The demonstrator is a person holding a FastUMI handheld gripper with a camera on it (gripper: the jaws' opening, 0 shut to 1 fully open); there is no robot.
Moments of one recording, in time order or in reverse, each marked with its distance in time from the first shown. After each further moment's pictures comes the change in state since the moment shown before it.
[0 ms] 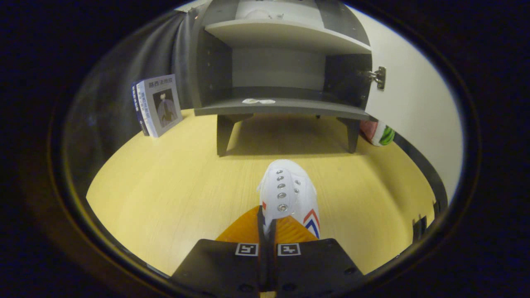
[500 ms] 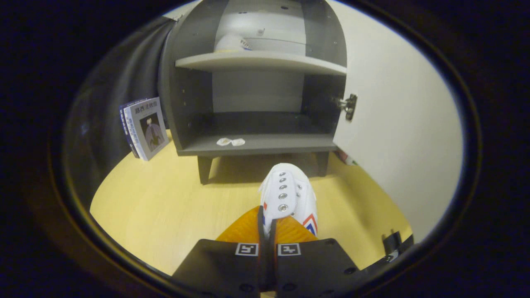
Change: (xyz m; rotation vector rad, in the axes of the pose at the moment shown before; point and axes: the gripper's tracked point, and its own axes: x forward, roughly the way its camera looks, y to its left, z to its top) arm -0.043 -0.049 0.076 0.005 -0.102 -0.086
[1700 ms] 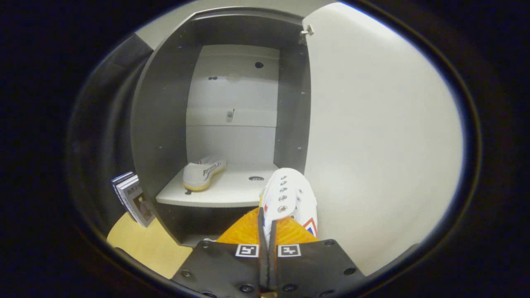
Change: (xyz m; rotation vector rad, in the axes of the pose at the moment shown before) arm -0.061 -0.066 0.265 0.044 -0.344 -0.098
